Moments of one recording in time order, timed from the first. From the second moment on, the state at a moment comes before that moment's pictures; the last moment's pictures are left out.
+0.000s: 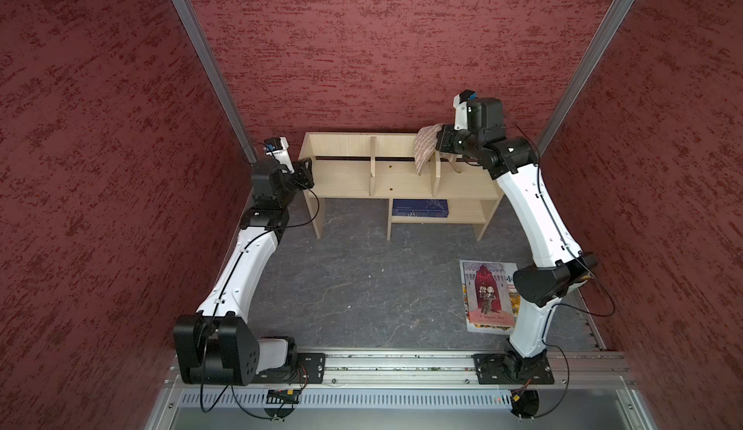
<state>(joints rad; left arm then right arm) -0.03 1.32 1.16 -0.01 0.13 -0.32 0.38 1.91 2.36 -0.89 -0.02 0.37</state>
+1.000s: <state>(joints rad) -0.09 1.30 1.11 0.06 0.00 -0.17 0.02 1.71 2.23 -1.00 0.16 0.37</state>
